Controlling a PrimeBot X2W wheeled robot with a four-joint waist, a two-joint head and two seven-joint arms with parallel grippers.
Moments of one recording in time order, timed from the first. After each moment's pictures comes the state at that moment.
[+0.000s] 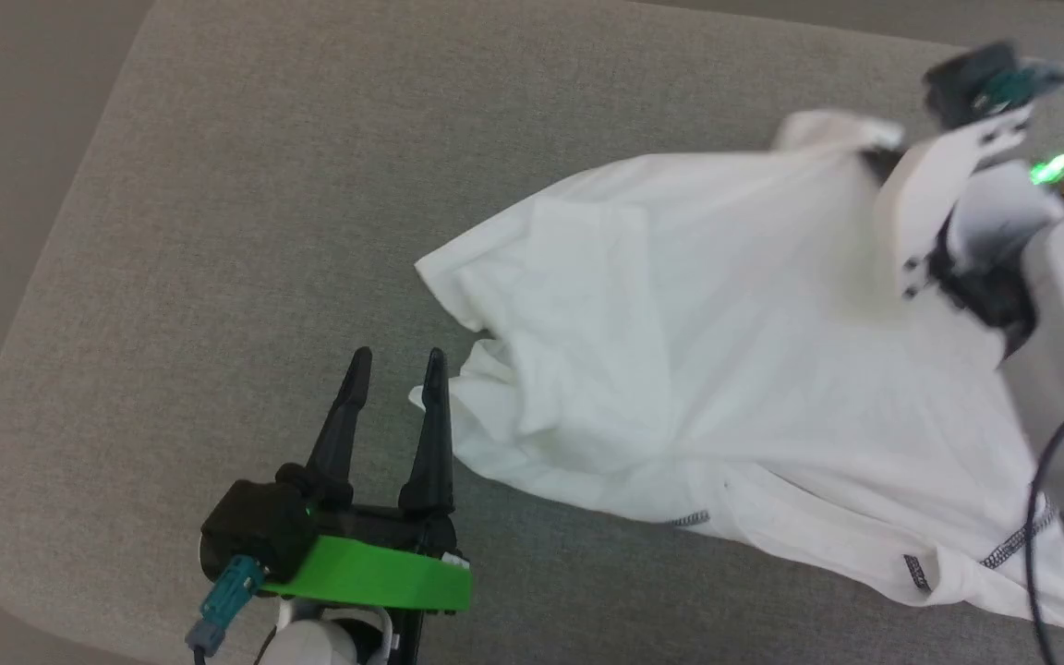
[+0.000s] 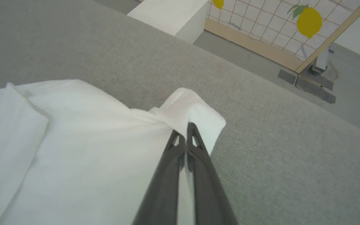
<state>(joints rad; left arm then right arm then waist) -0.03 0.05 -0.28 -0.14 -0.35 0.03 -0.26 -0.80 -0.28 0.23 0.52 0.27 0.13 0.48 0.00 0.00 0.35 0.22</state>
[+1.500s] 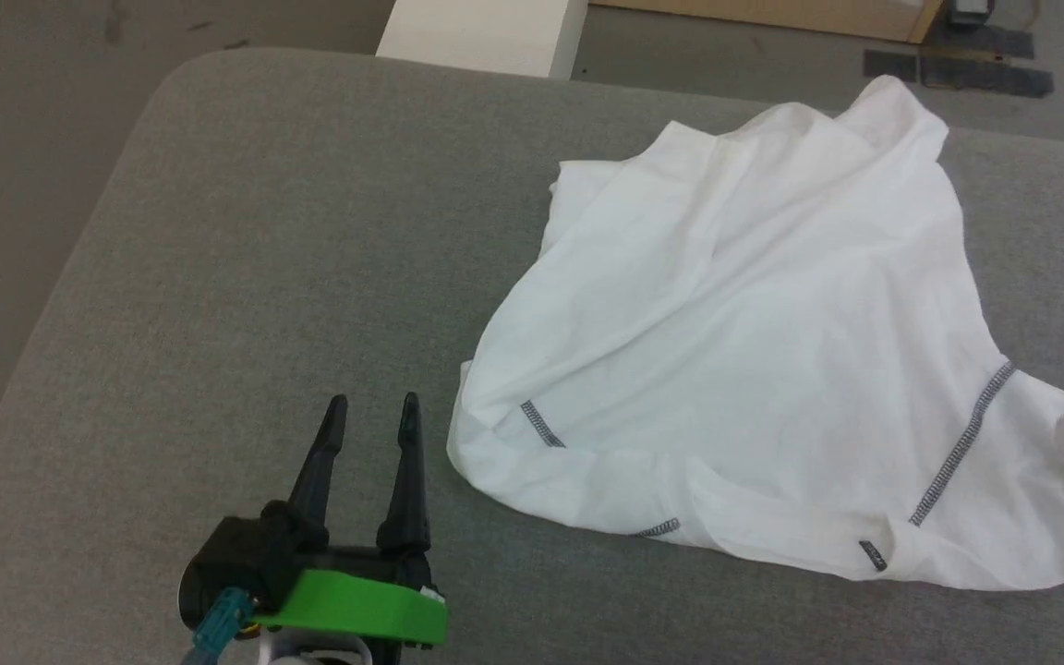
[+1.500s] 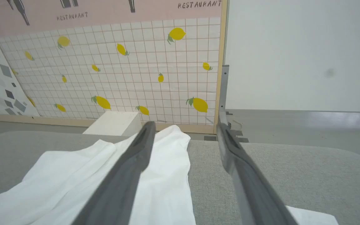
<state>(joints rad) 0.03 0.06 -0.23 -0.11 -0.32 0.03 -0.26 -0.25 -0.17 -0.29 -0.07 0.19 0.13 0.11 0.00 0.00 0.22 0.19</state>
